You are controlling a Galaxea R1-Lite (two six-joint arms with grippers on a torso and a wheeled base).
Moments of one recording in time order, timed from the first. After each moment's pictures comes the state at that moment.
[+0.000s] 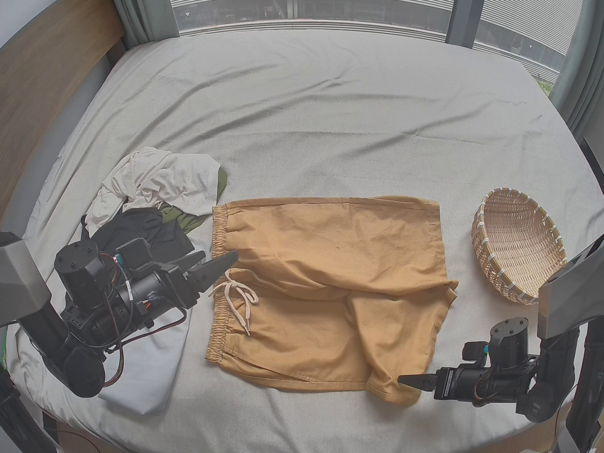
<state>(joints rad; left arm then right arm) -0.29 1.92 -0.35 -1.55 -0.41 -0.46 0.43 2.21 -0.02 -1.49 0.30 0.62</state>
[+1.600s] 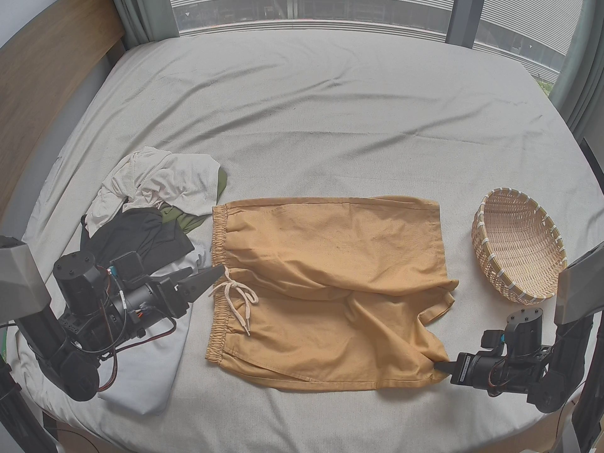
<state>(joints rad) -0.21 1.95 -0.27 -1.55 -0.42 -0.47 0.29 2.13 -0.02 -1.41 0.24 0.58</state>
